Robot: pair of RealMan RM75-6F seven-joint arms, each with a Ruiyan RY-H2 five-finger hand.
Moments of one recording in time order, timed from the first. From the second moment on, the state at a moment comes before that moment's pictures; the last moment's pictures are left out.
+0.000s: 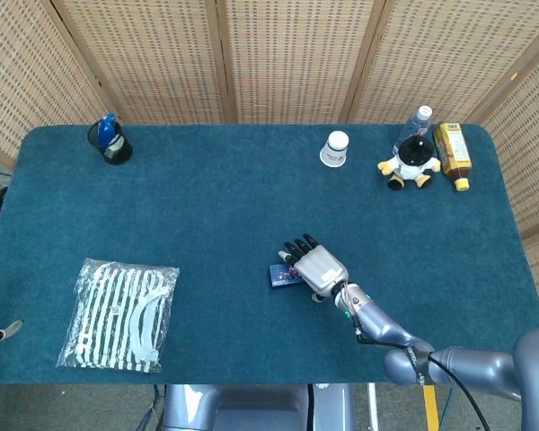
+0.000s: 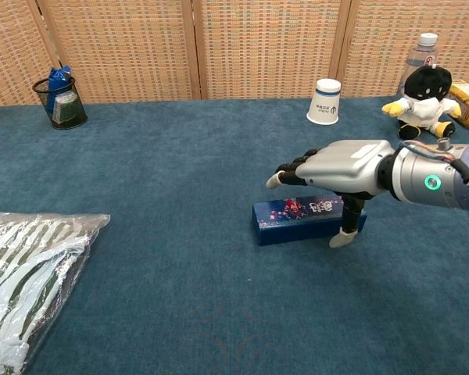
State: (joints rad) left arm -0.07 -0.86 -0.03 -1.86 1.30 1.32 -0.11; right arm 0.91 -1.51 0.09 -1.53 -0.97 0.75 -0.68
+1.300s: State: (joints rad) left arm -0.05 -0.84 -0.01 -1.87 1.39 1.37 -0.17; right arm 0.82 -1.31 0.08 -1.75 -1.13 0.90 -0.48
